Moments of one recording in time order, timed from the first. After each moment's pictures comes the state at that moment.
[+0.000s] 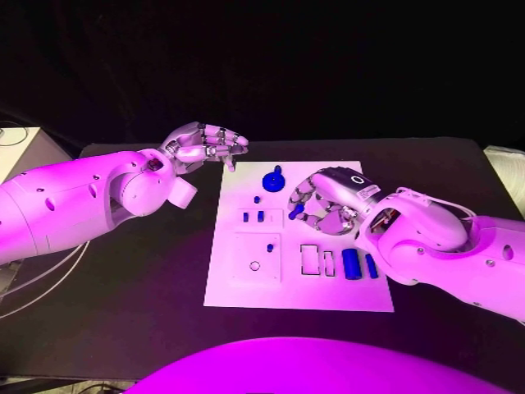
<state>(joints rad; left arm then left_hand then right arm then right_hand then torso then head) 1.16 -0.85 -0.03 1.35 -0.23 0.02 0.33 1.35 -0.18 0.54 -0.02 0.27 0.92 0.17 0.24 0.41 0.93 0.13 0.46 0.14 0.93 0.06 1.06 0.44 0.18 0.86 0.16 0.84 0.78 1.18 -0.82 -0.15 1.80 -1.61 -0.45 -0.19 1.46 -0.20 0.61 0.12 0.09 1.14 0.11 0.22 0.41 1.23 0.09 0.15 0.07 1.46 -0.03 1.31 1.11 0.06 1.47 0.07 1.28 1.31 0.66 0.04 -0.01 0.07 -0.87</state>
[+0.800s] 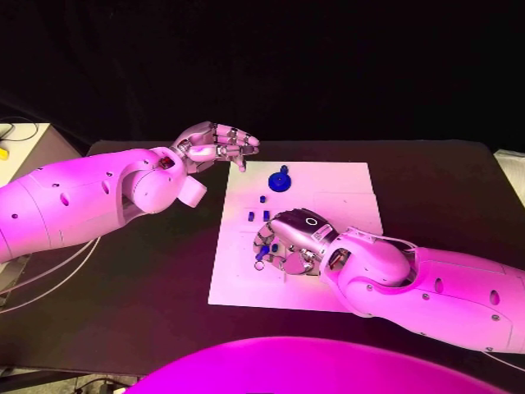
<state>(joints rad) 1.16 -0.84 -0.03 1.35 -0.23 0.03 0.33 1.35 -0.18 0.53 -0.01 0.27 0.92 0.17 0.24 0.41 0.93 0.13 0.45 0.14 0.93 0.06 1.05 0.44 0.18 0.86 0.16 0.83 0.77 1.05 -0.63 -0.18 1.69 -1.68 -0.43 -0.14 1.45 -0.20 0.62 0.11 0.09 1.13 0.11 0.22 0.43 1.24 0.09 0.14 0.07 1.46 -0.03 1.31 1.11 0.06 1.47 0.07 1.27 1.31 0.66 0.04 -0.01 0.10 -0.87</state>
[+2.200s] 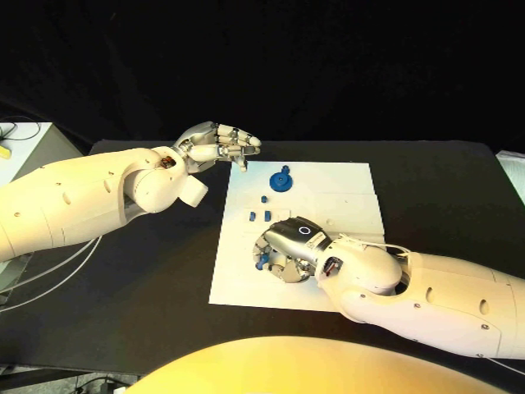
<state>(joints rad) 1.16 -0.84 -0.03 1.35 -0.23 0.03 0.33 1.35 -0.18 0.53 -0.01 0.27 0.92 0.17 0.24 0.41 0.93 0.13 0.45 0.14 0.93 0.06 1.06 0.43 0.18 0.86 0.16 0.83 0.77 1.02 -0.61 -0.18 1.68 -1.76 -0.37 -0.18 1.45 -0.20 0.63 0.11 0.10 1.12 0.11 0.22 0.44 1.24 0.09 0.13 0.08 1.46 -0.03 1.31 1.11 0.06 1.47 0.07 1.27 1.31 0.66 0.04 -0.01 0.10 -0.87</state>
